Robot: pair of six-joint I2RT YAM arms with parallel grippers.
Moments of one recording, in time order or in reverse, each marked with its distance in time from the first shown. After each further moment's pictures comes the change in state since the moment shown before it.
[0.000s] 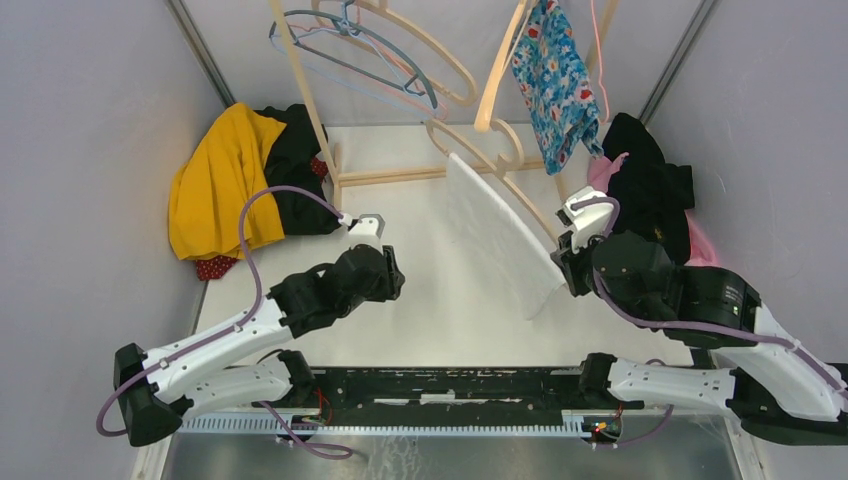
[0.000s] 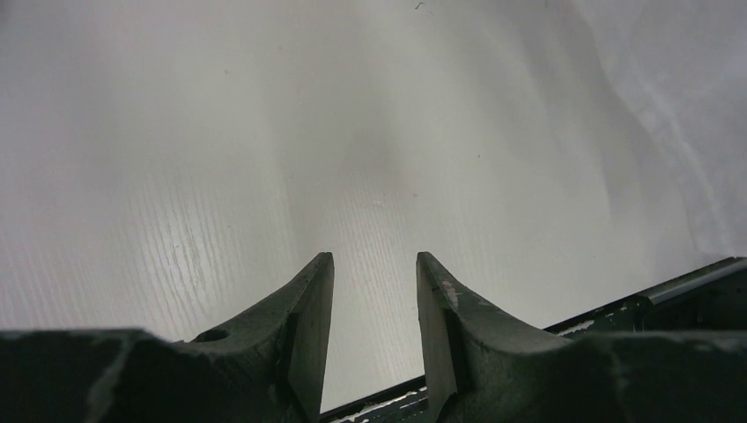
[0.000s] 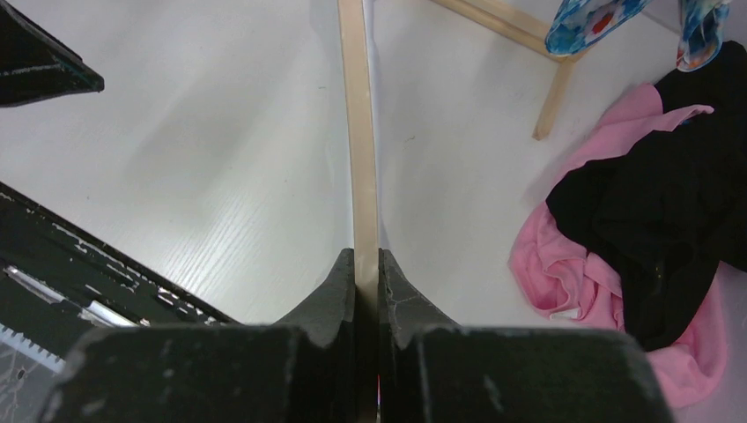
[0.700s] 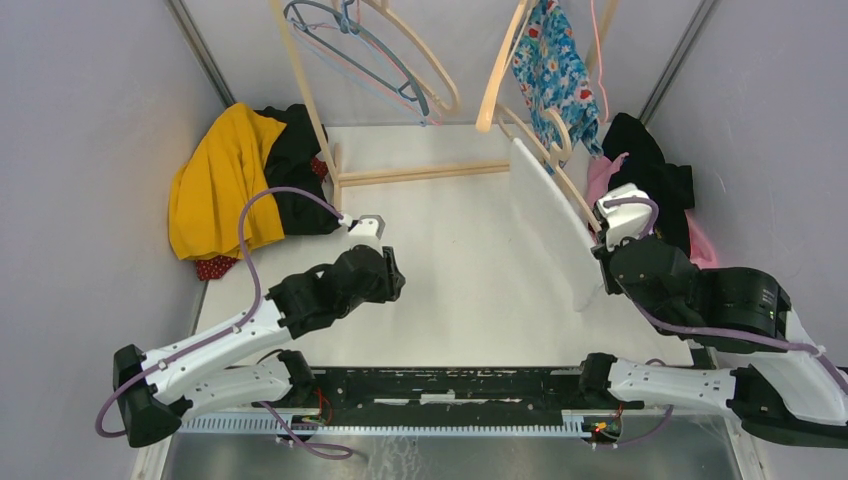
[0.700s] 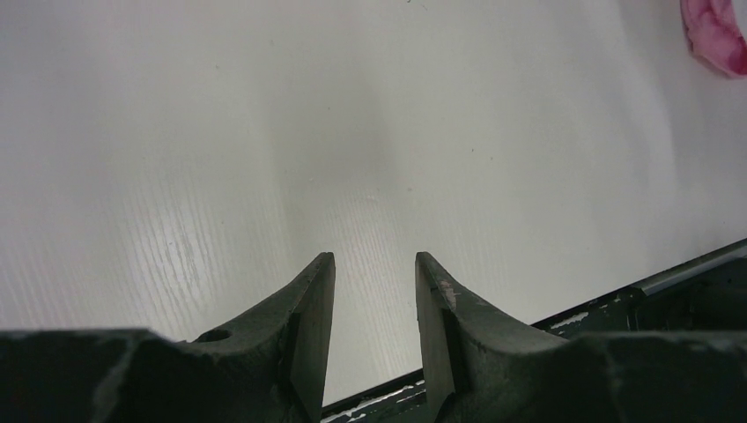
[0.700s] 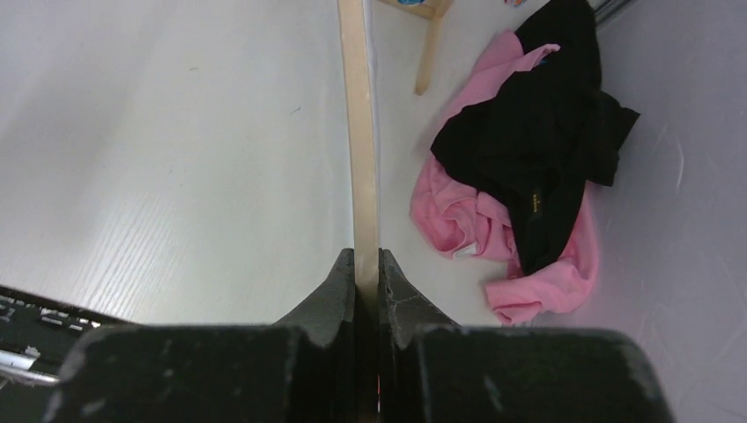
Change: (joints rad) left arm 0.000 -0.012 -0.003 0.000 0.019 0.000; right arm 0.002 -0.018 0.096 -0.282 0.187 0.082
